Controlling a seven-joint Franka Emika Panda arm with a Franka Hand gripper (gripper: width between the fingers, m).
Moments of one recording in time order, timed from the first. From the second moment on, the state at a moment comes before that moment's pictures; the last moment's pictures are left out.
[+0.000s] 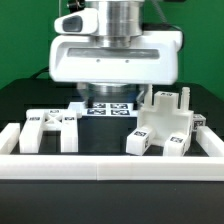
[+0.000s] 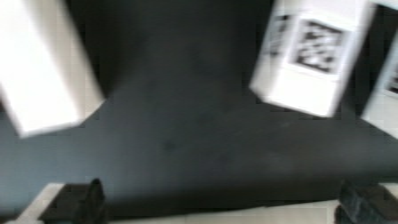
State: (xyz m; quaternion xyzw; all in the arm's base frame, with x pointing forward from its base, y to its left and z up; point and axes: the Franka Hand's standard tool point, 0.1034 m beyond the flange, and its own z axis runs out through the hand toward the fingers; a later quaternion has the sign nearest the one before) arm 0.574 -0.058 0.079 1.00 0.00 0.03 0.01
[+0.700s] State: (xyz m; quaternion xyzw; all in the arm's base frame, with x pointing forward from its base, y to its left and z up) arm 0.564 -0.084 0.071 1.00 0.04 0.06 0.03
